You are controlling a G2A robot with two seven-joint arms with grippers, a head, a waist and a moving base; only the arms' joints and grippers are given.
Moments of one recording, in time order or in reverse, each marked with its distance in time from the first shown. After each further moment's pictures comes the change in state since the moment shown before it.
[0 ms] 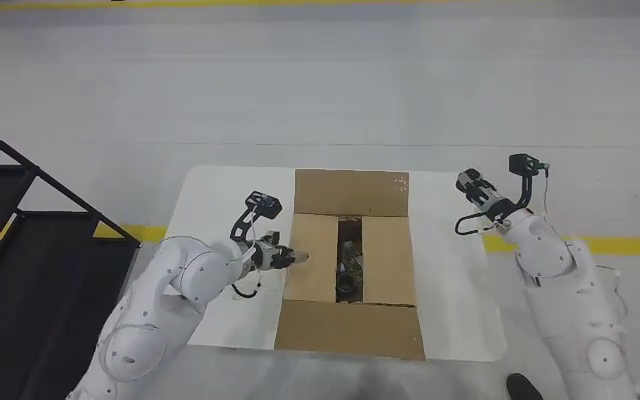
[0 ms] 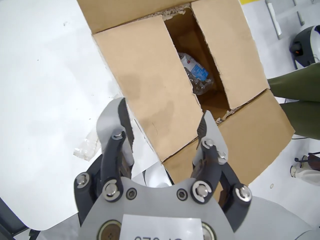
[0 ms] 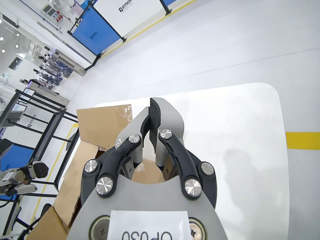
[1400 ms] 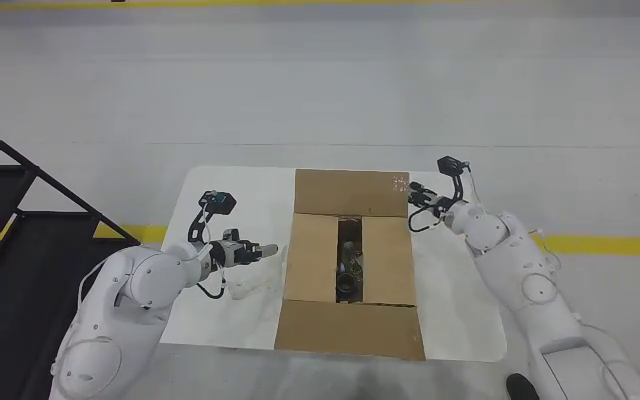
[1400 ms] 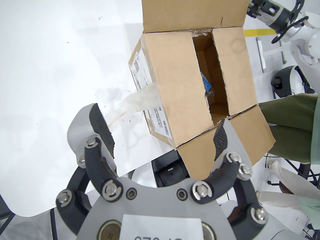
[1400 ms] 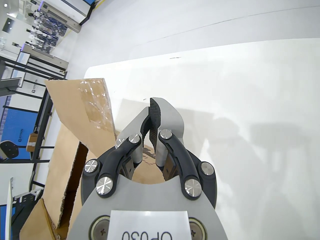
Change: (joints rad) left arm 0.129 0.032 -0.213 -0.035 -0.090 0.017 0.010; right arm 0.378 -0.143 -0.373 0.640 0.108 -0.181 0.030
